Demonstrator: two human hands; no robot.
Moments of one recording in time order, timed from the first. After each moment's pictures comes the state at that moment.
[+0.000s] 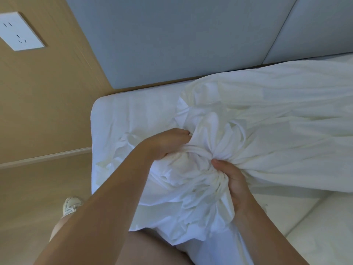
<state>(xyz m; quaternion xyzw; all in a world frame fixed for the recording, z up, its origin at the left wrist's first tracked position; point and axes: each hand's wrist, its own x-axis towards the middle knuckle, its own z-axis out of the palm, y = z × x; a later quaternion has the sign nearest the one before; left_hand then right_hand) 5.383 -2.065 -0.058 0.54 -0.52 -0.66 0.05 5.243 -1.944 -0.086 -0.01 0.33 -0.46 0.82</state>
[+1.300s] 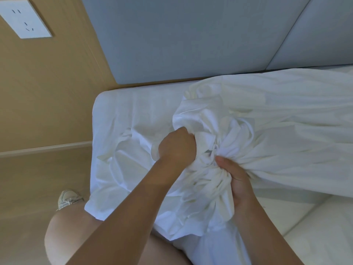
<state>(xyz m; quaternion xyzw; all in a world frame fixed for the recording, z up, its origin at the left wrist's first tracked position) 5.360 -2.028 -0.054 0.67 -0.67 -0.29 0.10 5.247 -1.944 -0.077 -0.05 0.34 -0.50 0.79</state>
